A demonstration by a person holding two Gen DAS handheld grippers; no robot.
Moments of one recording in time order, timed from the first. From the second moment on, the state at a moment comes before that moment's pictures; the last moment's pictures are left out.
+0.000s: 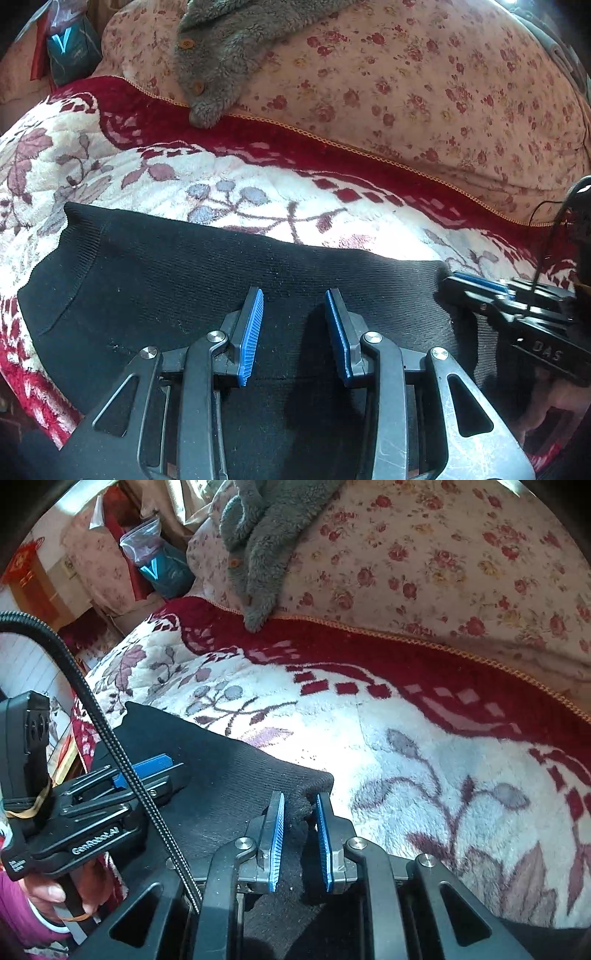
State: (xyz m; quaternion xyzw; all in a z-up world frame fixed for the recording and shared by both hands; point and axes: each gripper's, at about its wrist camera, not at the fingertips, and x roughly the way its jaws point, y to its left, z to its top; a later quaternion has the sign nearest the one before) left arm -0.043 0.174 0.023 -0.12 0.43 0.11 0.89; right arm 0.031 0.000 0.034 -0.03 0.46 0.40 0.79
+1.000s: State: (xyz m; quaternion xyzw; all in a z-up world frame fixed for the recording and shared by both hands) left arm -0.137 0.253 0.059 -0.23 0.39 0.18 0.87; right arm -0.041 -0.038 0.074 0.04 0.42 0.43 0.80
